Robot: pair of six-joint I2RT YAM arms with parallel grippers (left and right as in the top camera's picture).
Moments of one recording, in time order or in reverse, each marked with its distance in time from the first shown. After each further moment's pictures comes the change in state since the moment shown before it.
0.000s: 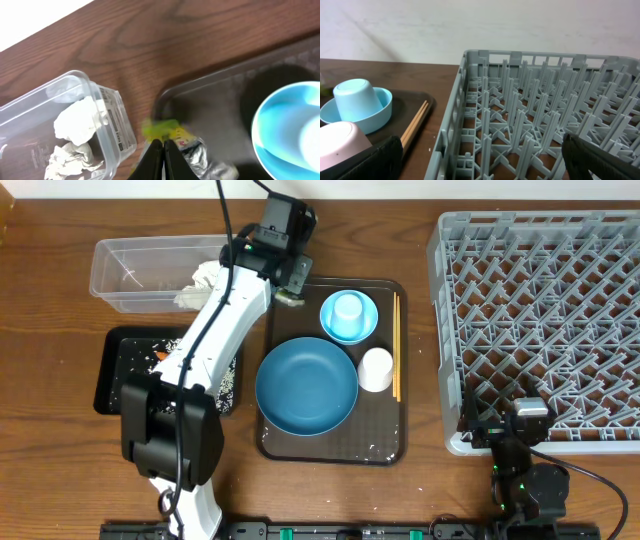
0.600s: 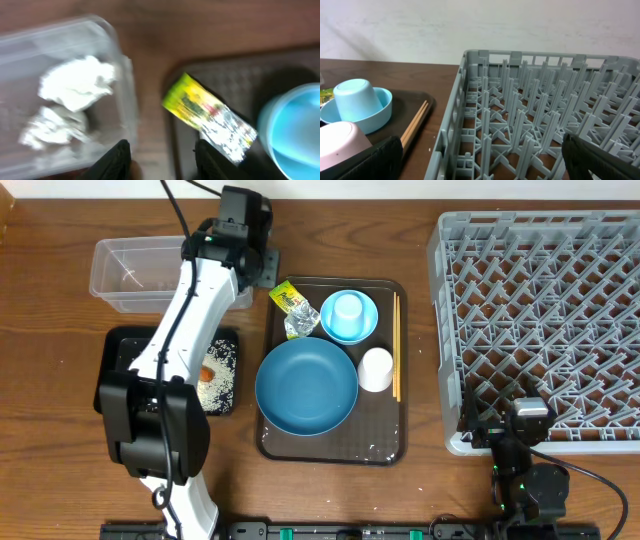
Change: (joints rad) left arm 0.129 -0.001 0.000 -0.085 0.137 -0.145; right arm 0.000 0.000 0.000 0.000 0.000 0.000
